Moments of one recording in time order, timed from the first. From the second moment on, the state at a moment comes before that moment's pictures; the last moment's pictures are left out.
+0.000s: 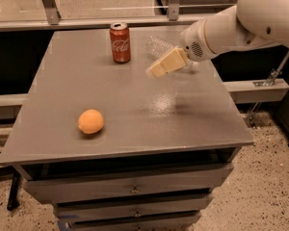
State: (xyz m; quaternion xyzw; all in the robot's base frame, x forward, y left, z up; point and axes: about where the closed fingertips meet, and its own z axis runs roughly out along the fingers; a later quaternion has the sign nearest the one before) arm 0.626 -0.063 0.925 -0.44 0.77 0.16 0.42
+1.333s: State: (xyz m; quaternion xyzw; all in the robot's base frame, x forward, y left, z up) arm 0.653 0.009 0.913 -0.46 0.71 0.21 0.49
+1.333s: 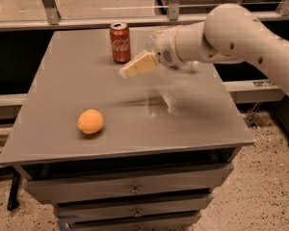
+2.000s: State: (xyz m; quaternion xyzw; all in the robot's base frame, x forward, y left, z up) arm 0.688 0.041 0.907 -0.45 0.67 0.22 0.54
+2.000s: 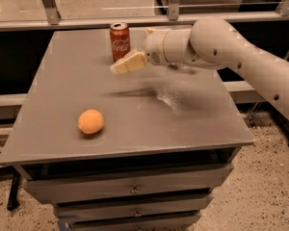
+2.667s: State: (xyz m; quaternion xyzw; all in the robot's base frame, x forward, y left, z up) arm 0.742 0.051 0.902 -0.45 0.66 0.21 0.56
